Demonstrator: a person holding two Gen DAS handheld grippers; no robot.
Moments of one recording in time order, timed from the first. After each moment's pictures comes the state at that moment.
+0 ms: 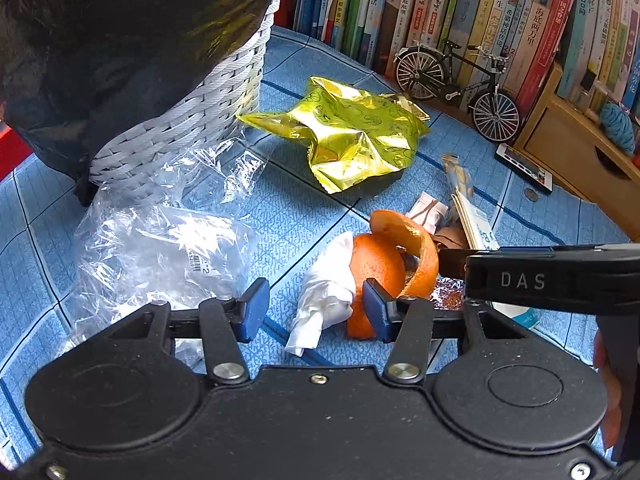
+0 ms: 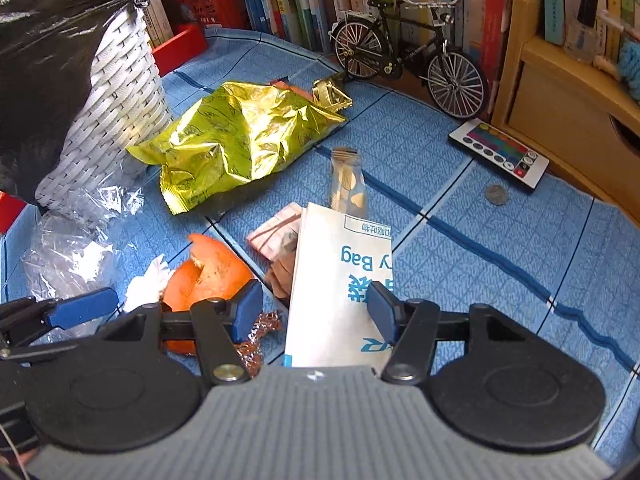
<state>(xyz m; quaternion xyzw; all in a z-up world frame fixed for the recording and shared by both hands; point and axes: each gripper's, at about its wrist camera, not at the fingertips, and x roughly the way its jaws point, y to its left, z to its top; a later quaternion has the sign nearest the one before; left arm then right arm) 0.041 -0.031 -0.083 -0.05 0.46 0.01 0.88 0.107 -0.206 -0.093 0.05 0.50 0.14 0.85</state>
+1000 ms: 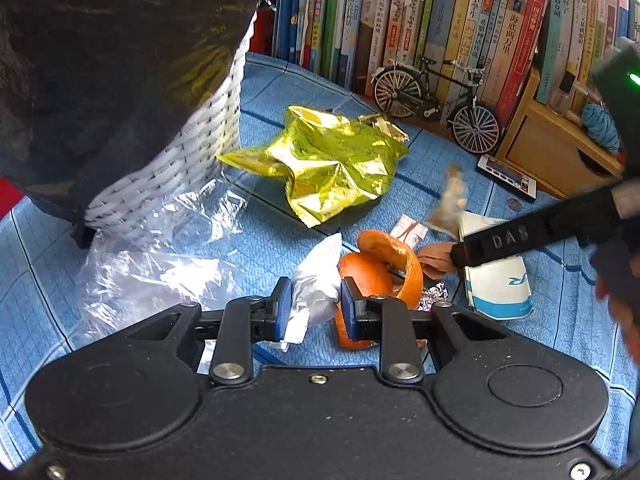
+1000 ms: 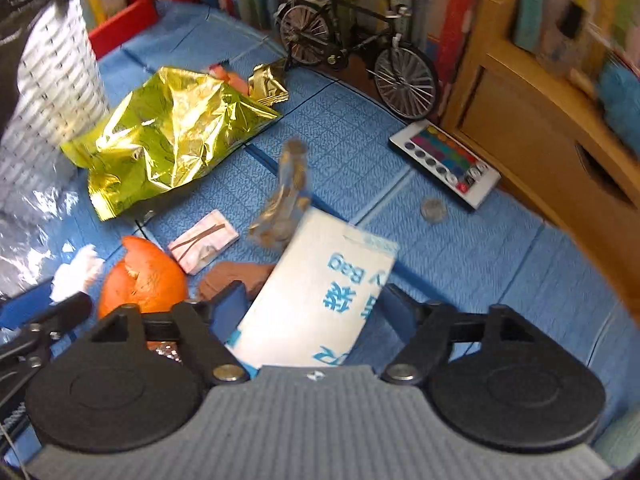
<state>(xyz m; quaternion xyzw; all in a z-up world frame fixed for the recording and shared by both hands) 0.046 -0.042 -0.063 -0.02 0.44 0.00 0.90 0.159 -0.223 -0.089 -0.02 0.57 0.11 0.81</state>
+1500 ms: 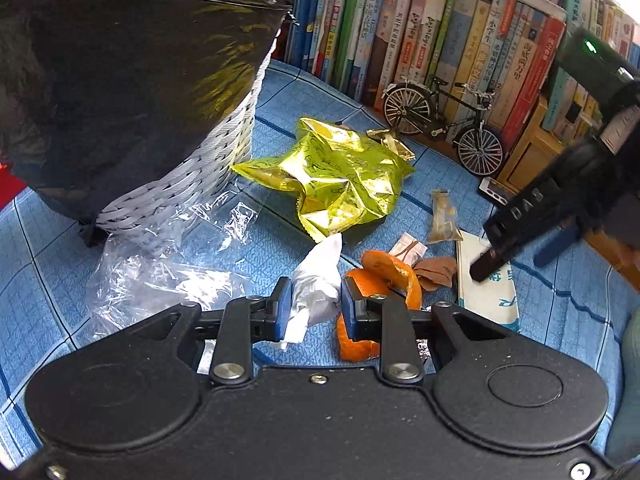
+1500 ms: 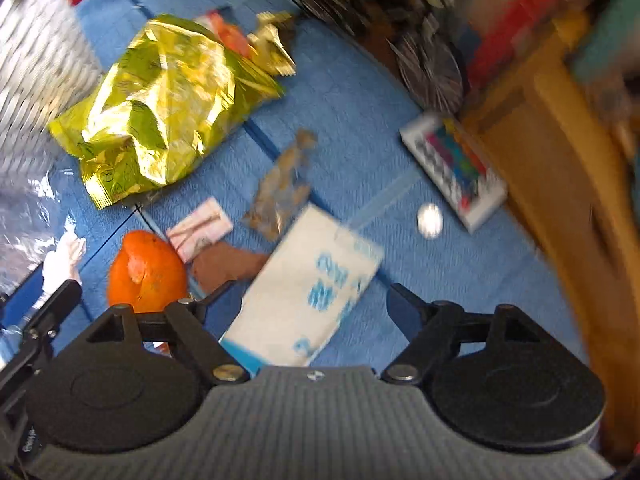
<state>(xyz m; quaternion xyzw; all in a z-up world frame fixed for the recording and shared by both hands) 0.051 -0.029 -0.050 -0.05 0.44 0.00 0.89 0.207 -0.226 -0.074 -0.02 0.71 0.10 0.69</state>
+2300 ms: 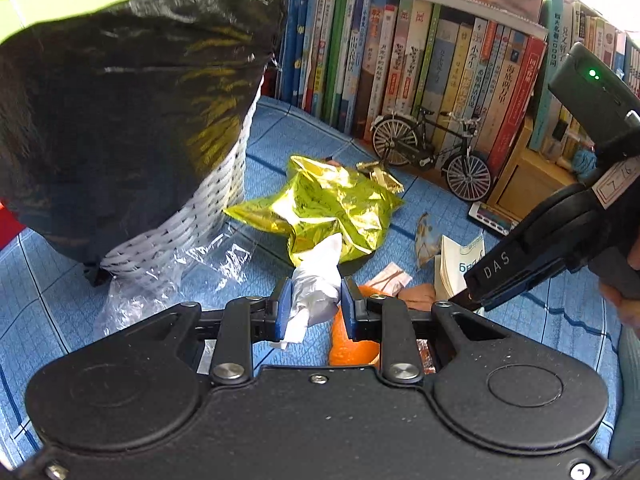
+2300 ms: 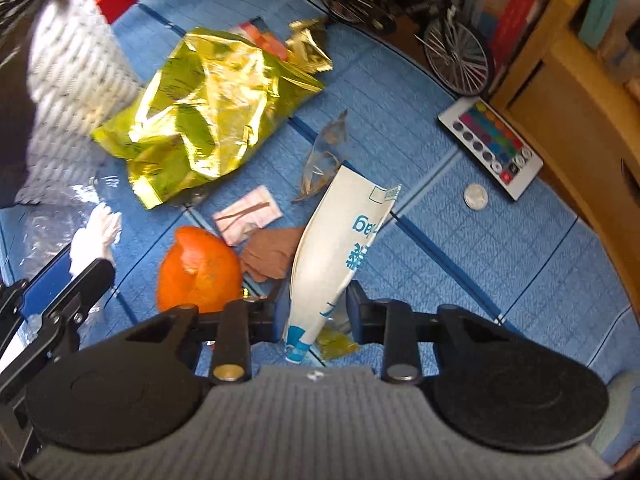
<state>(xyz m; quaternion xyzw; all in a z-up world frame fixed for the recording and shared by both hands) 0.051 -0.039 -0.033 -0.03 0.40 0.00 0.91 0.162 -0.213 -0.048 0.01 0.66 0.14 0.74</state>
